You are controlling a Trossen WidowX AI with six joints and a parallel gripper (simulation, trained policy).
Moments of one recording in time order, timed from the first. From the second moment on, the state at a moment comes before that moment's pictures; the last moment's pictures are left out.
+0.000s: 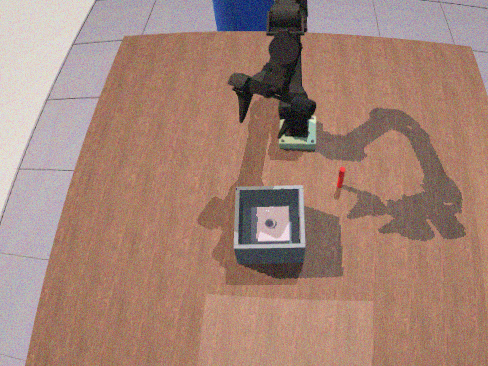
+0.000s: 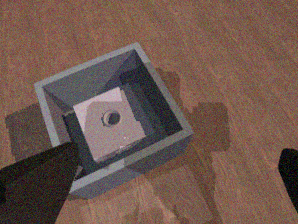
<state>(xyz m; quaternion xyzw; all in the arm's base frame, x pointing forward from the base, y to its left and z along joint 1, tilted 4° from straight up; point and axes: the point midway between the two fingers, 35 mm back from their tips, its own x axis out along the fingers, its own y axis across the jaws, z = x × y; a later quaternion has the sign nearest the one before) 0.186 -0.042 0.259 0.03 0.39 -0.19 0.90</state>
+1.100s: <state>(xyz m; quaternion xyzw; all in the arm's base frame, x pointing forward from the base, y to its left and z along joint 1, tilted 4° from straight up) 0.174 0.093 0.097 0.29 0.59 -0.29 0.70</state>
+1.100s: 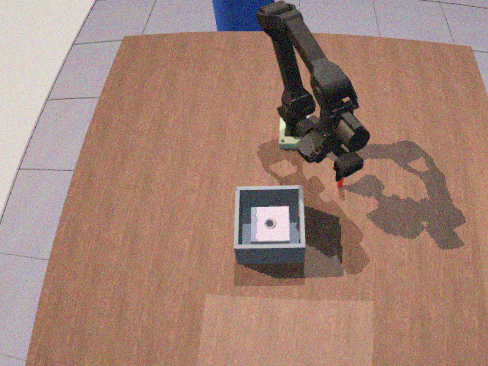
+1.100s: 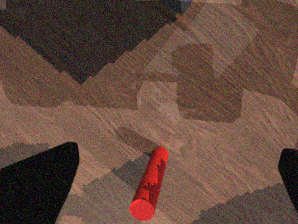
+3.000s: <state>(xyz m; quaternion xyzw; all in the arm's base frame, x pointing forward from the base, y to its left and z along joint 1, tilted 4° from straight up) 0.221 0.085 0.104 0.33 0.54 -0.28 0.72</state>
